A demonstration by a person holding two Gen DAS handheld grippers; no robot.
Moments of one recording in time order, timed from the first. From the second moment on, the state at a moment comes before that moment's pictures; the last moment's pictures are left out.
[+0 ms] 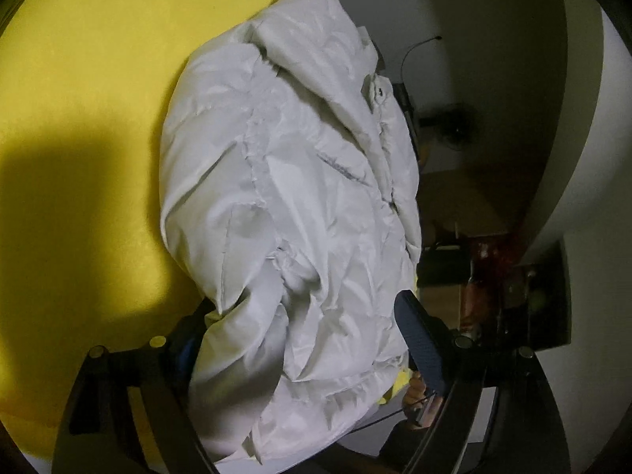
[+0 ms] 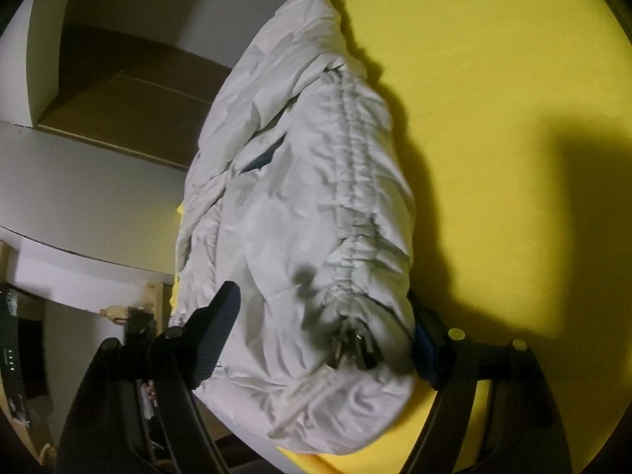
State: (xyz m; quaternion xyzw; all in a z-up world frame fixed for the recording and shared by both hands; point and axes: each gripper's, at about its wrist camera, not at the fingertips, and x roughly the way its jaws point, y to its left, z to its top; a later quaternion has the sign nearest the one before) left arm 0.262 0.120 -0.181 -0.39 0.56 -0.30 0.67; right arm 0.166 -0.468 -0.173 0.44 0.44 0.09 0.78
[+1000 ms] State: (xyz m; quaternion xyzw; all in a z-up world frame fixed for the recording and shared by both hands) left arm 0.244 0.143 -0.172 -0.34 0.55 -0.30 0.70; right arm 0.156 -0.457 -0.142 0.40 0.42 0.07 0.81
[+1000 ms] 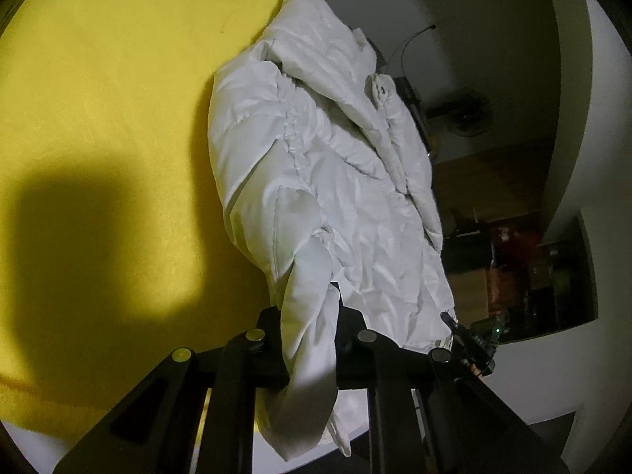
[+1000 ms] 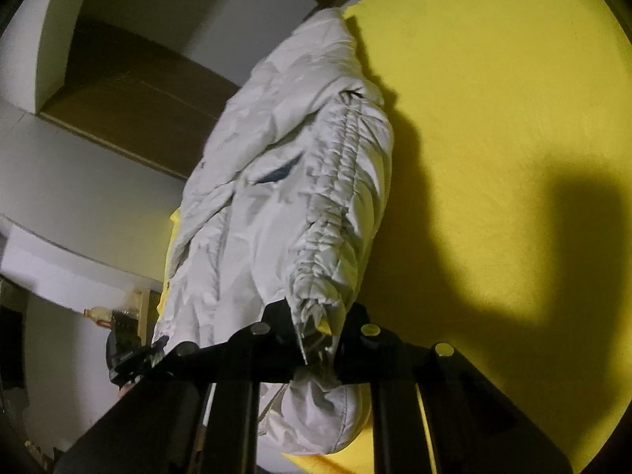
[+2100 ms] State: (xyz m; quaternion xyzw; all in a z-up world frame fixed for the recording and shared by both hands) left arm 0.311 0.185 -0.045 -0.37 0.48 -0.38 0.70; right arm 0.180 -0.505 -0.020 0.42 0.35 0.21 0.81
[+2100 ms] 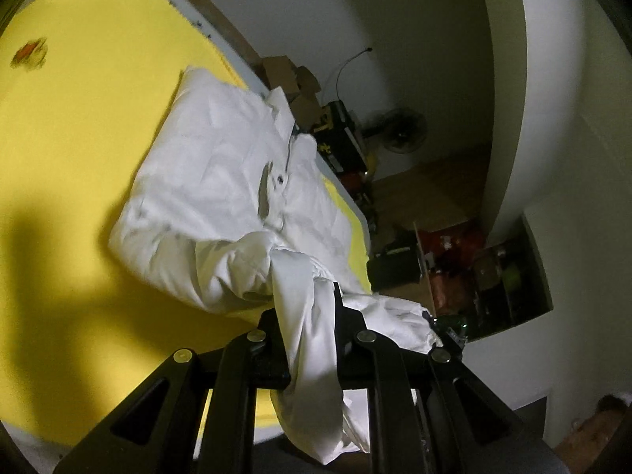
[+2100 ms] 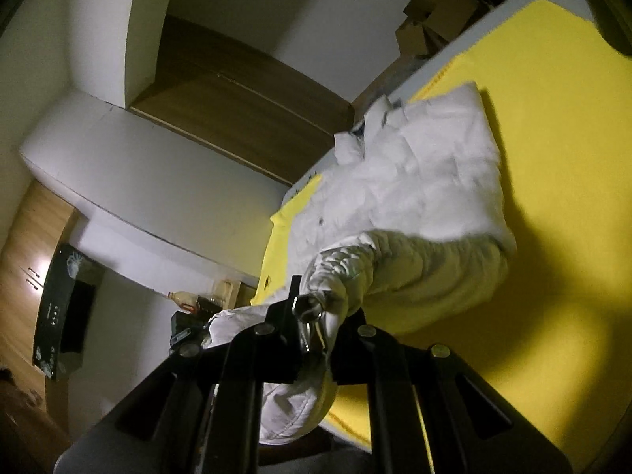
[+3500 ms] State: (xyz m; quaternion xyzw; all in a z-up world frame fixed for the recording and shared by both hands) left arm 0.619 0.065 -0.107 -0.33 0.55 -0.23 0.73; right arm 0.502 -0.575 -0.078 0.43 0.46 0.07 0.77
